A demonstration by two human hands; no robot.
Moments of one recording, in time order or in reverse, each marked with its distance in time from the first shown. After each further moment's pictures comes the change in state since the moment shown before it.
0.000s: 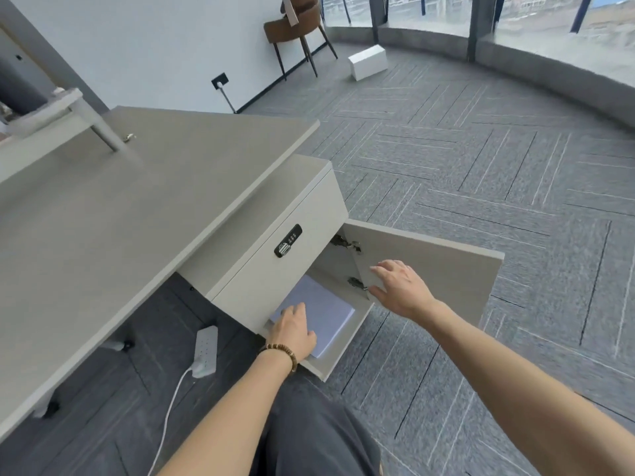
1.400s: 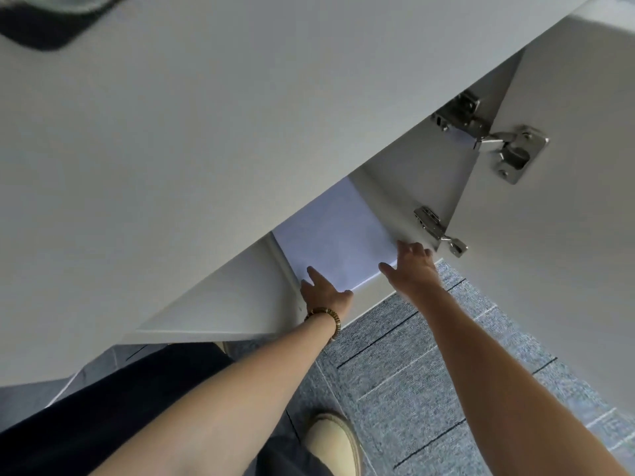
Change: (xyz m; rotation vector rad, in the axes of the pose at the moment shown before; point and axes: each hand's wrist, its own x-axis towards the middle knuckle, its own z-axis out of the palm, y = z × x) left_hand 0.252 -0.053 0.295 -0.763 -0.085 -0.788; right_hand 0.189 0.063 0.346 0.077 -0.473 0.198
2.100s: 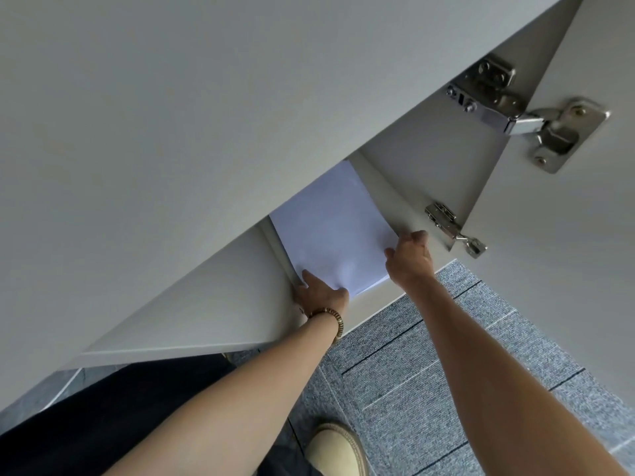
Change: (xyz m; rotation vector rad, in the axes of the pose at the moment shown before) left_hand 0.023 -0.005 0.007 -0.073 0.173 -0.083; right_hand 0.029 -0.020 0.015 0.240 0.111 0.058
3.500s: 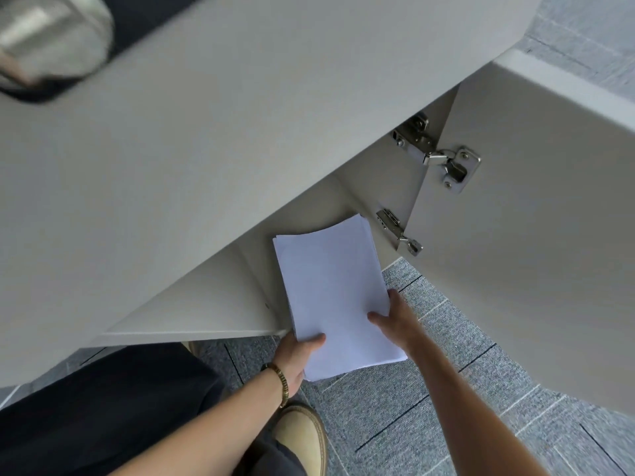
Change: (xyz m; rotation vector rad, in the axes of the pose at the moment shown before) left_hand -0.077 -0.076 -0.011 -0.653 -0.576 -0.145; right_hand -0.101 0.079 -0.025 0.274 -0.250 0.183
